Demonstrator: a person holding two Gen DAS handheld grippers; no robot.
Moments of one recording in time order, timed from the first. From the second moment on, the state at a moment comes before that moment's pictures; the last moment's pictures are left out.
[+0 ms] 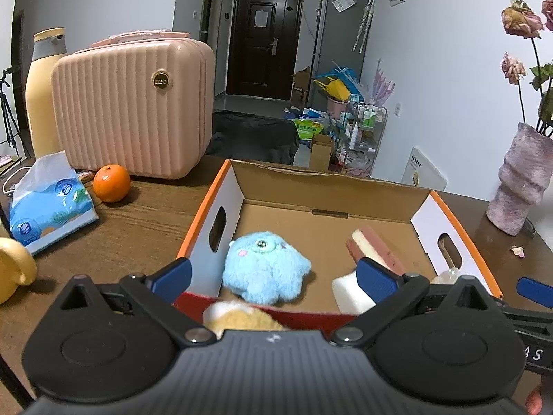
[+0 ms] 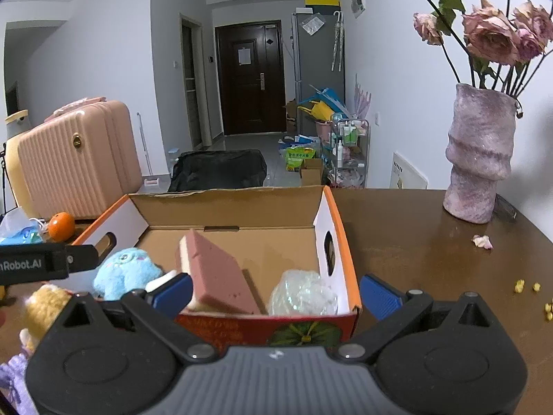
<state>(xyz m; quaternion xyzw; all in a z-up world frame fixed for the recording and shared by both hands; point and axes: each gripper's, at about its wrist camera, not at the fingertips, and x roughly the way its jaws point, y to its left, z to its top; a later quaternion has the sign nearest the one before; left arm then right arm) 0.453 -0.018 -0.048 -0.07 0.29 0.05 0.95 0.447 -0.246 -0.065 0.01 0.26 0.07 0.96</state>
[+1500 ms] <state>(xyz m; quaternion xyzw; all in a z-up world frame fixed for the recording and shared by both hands) 0.316 0.001 -0.063 -0.05 0.27 0.05 0.96 0.311 -0.225 -0.082 0.00 0.25 0.09 0.96</state>
